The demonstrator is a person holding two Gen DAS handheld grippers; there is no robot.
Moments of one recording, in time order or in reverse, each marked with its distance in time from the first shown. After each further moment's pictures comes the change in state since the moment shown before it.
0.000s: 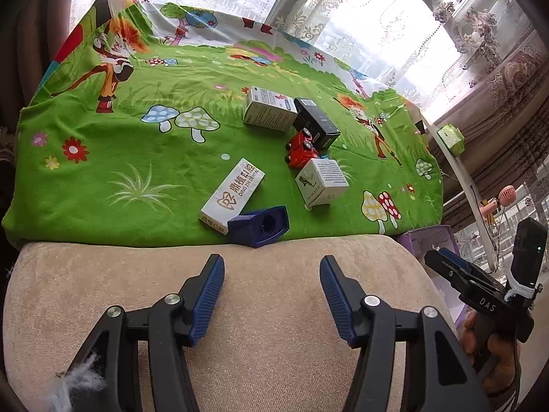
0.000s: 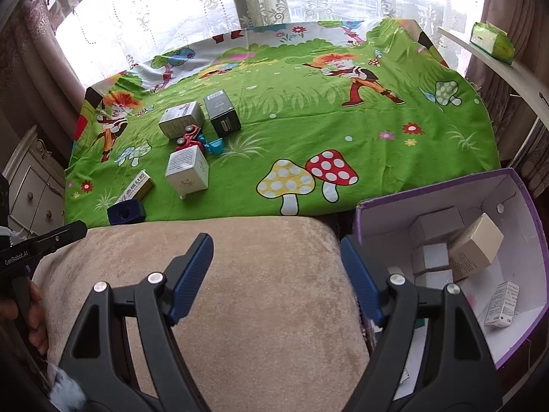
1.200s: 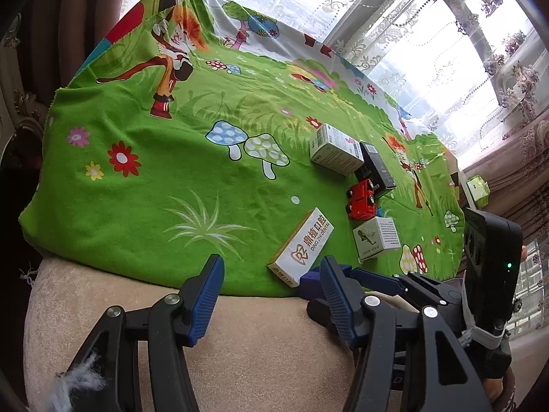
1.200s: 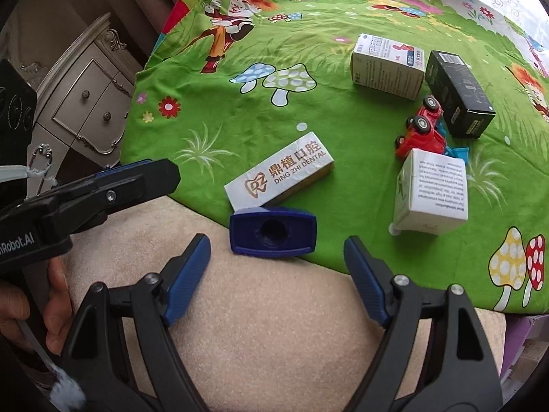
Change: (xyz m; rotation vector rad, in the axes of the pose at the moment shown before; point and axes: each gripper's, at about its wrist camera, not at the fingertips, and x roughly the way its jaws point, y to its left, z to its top) left arm 0.000 0.059 0.036 -0.176 -0.052 0.057; right arm 0.121 0.166 0.033 -0.352 0.315 0.305
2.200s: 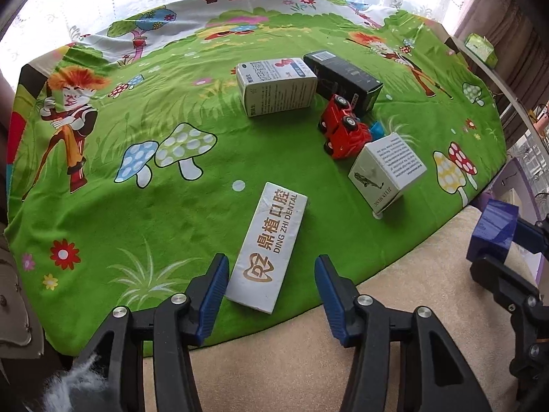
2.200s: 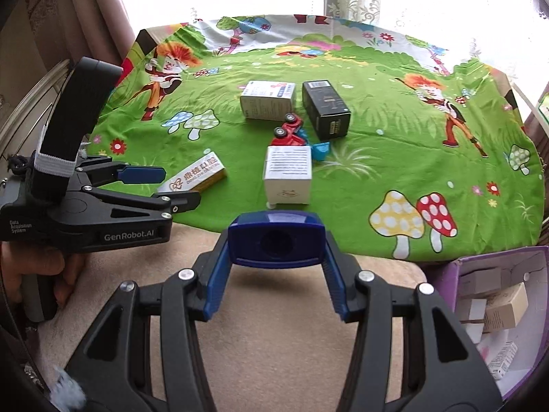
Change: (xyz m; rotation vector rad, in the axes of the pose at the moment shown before) left arm 0.079 -0.078 -0.002 0.516 0.197 0.210; right arm -0.084 -0.033 -0.062 0.132 -0.253 -0.311
